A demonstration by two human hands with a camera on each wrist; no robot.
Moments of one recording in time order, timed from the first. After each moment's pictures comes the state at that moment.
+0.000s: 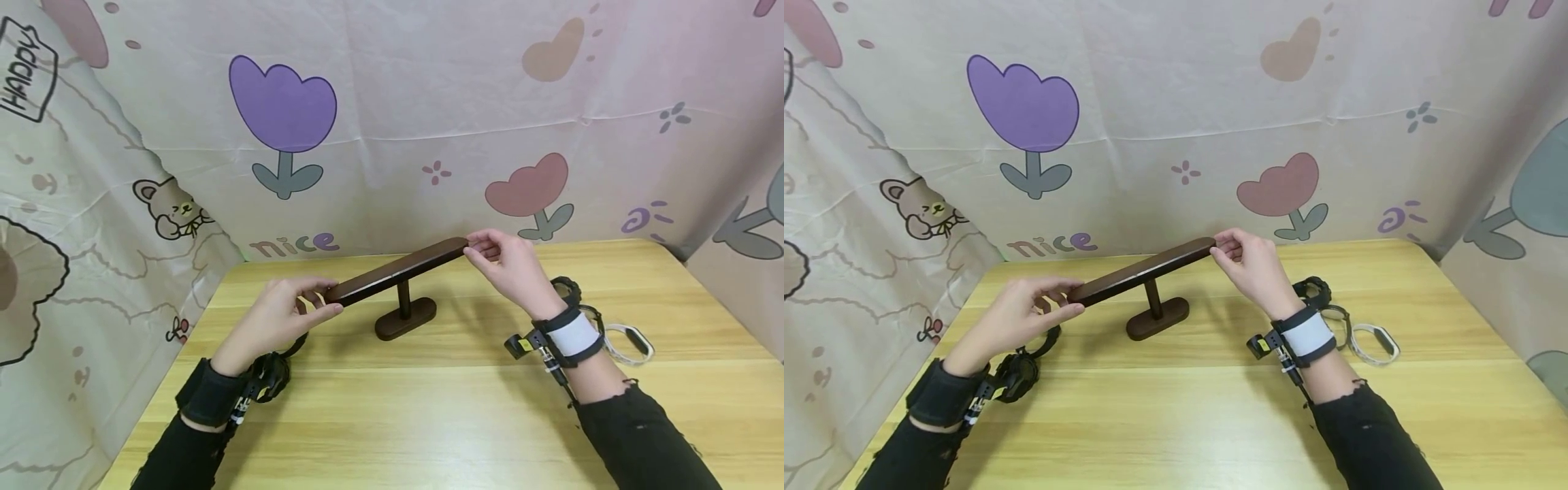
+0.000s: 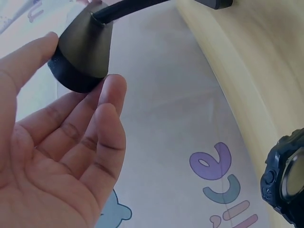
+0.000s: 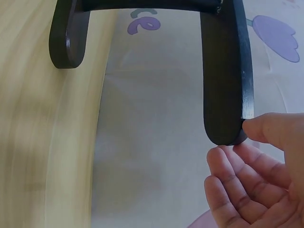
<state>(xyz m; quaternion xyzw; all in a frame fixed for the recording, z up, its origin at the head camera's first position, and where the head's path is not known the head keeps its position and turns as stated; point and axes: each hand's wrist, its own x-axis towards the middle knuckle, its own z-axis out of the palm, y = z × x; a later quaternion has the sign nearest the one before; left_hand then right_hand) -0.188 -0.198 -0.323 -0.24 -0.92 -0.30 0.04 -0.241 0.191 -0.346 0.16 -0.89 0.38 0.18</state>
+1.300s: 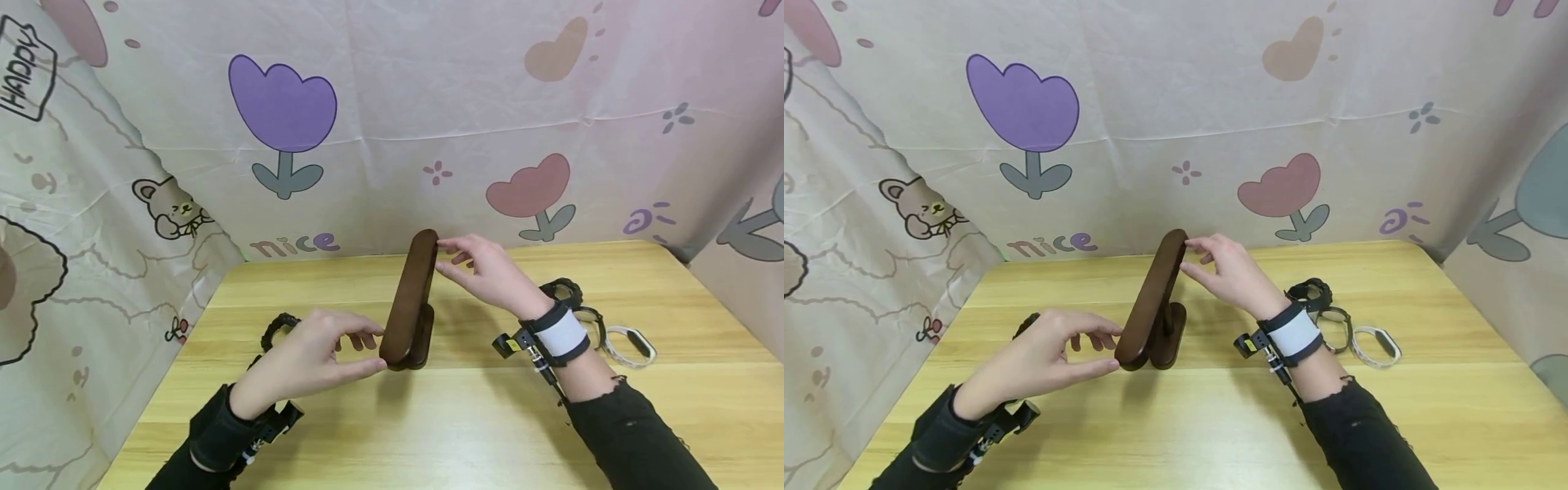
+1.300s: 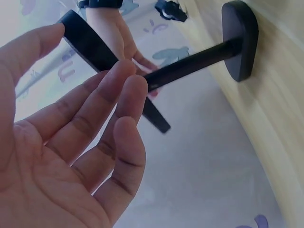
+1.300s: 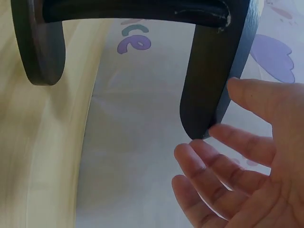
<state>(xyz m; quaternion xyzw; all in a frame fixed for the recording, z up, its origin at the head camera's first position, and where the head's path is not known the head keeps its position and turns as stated) -0.141 -0.149 -0.317 -0.39 -0.88 -0.28 0.02 -0.241 0.169 -0.338 0.24 -0.90 0.34 0.08</state>
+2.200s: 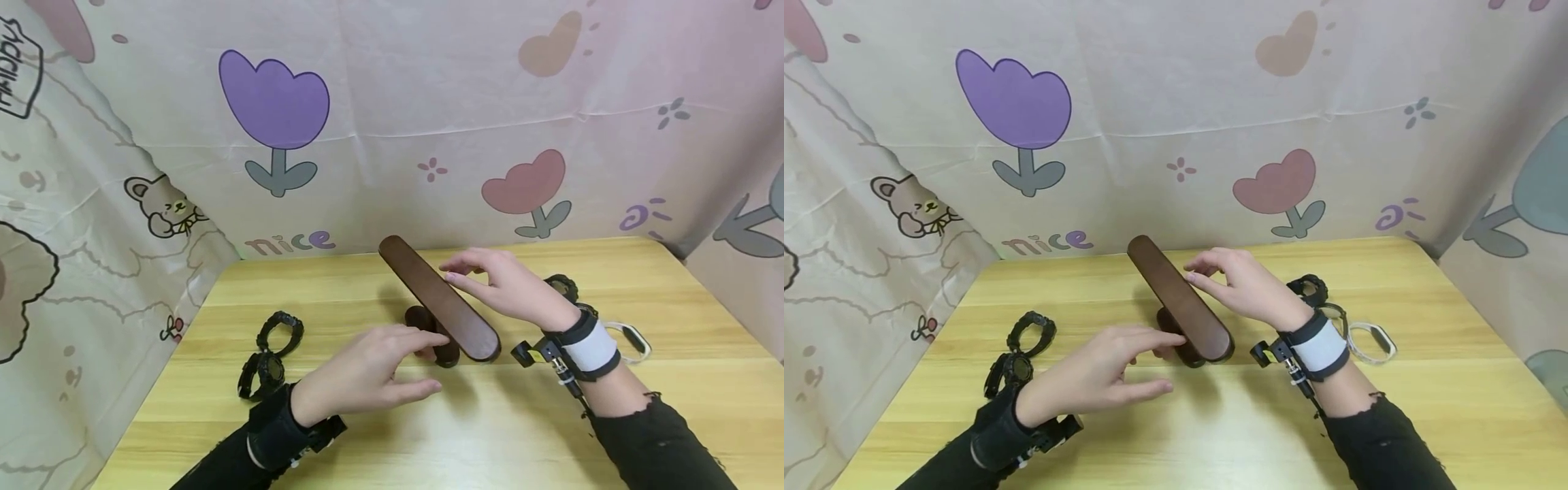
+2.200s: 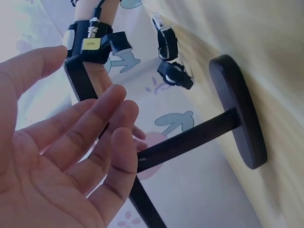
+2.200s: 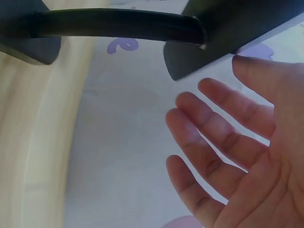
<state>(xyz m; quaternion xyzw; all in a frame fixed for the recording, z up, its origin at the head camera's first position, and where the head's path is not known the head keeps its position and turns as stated) -0.135 -0.080 -0.337 -0.48 -0.84 -0.24 0.03 -0.217 0.193 -0.330 0.31 -0.90 0.31 0.06</state>
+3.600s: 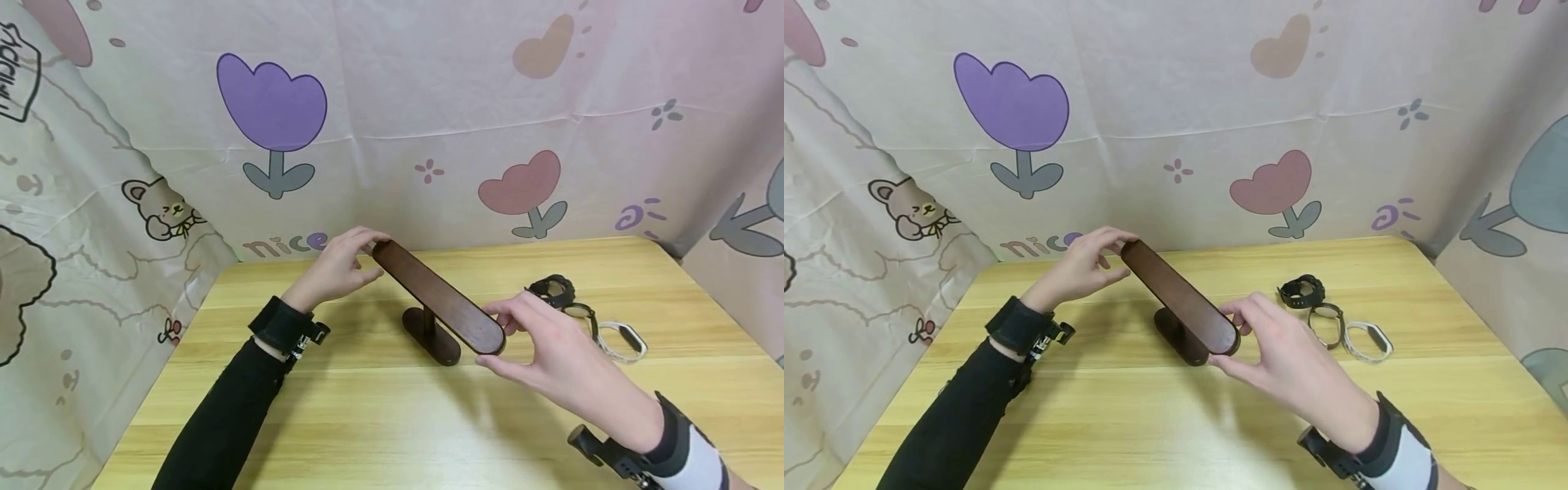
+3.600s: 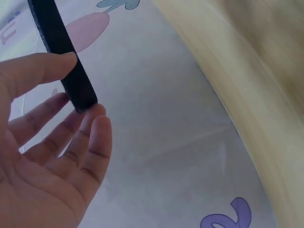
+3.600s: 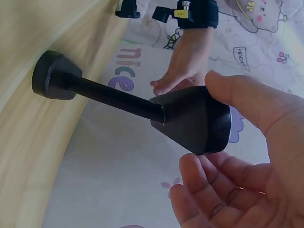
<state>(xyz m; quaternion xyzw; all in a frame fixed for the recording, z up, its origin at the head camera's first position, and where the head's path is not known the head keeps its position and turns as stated) -0.262 -0.119 -0.318 -0.33 -0.90 -0.28 0.07 -0.109 0.208 -0.338 0.29 -0.88 0.26 0.27</state>
